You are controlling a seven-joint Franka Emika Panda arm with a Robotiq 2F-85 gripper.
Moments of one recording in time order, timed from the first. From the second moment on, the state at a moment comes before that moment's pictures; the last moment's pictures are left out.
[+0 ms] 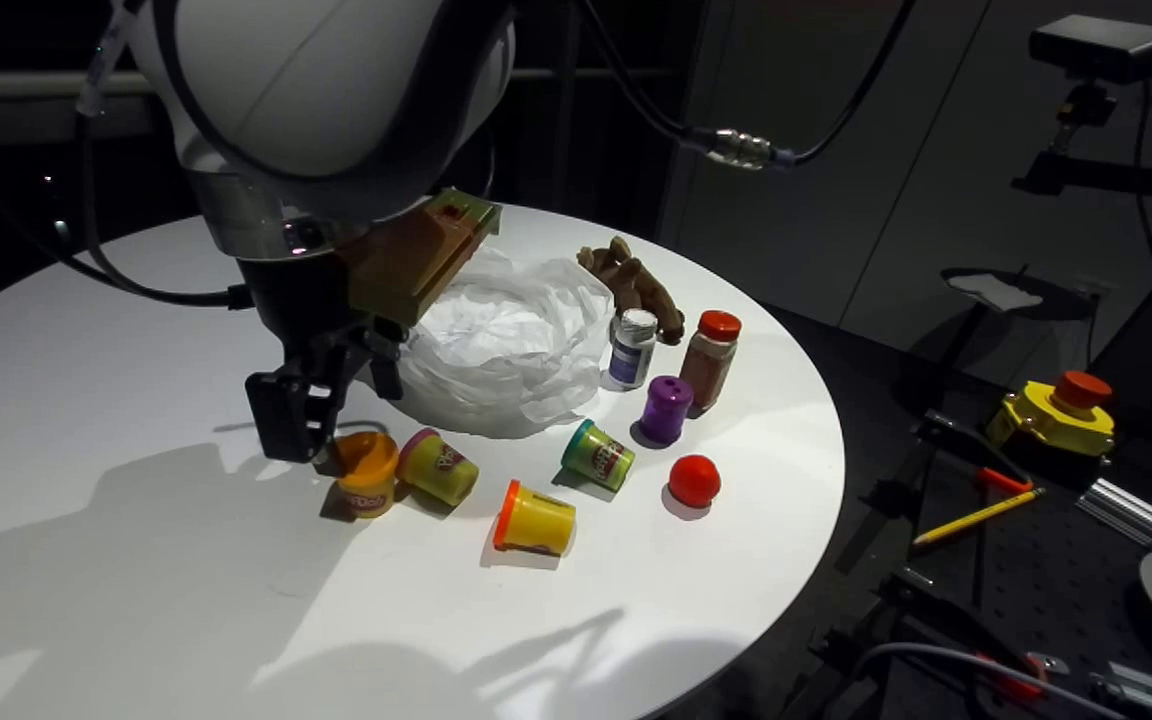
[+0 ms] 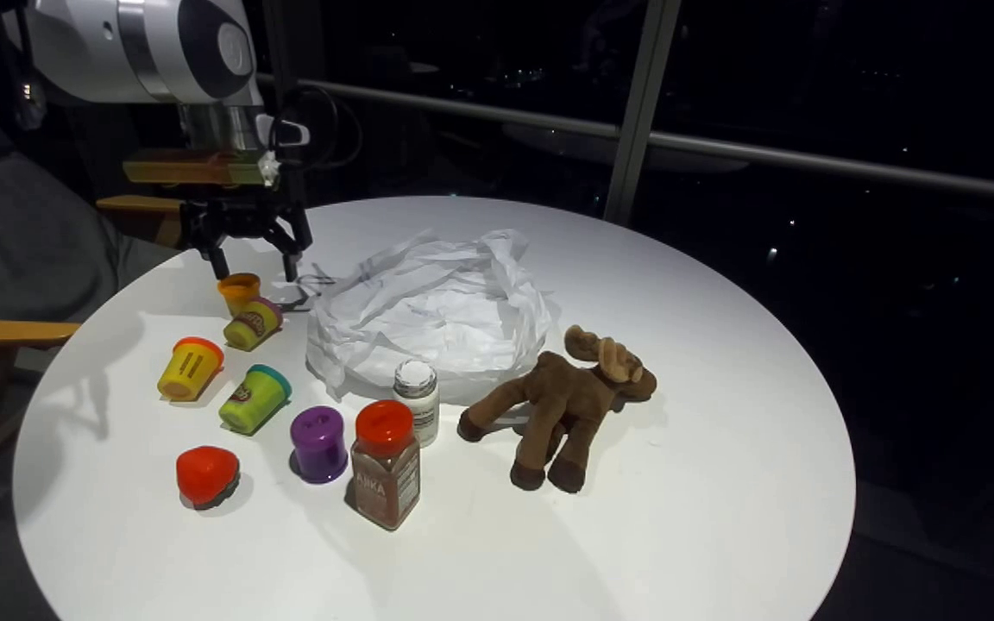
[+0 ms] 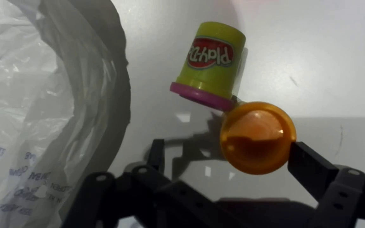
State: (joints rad) arm 0.41 0.79 0.10 -1.59 -0.20 2.26 0.11
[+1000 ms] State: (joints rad) arm 0.38 0.84 0.14 -1.55 -0.16 2.25 0.10
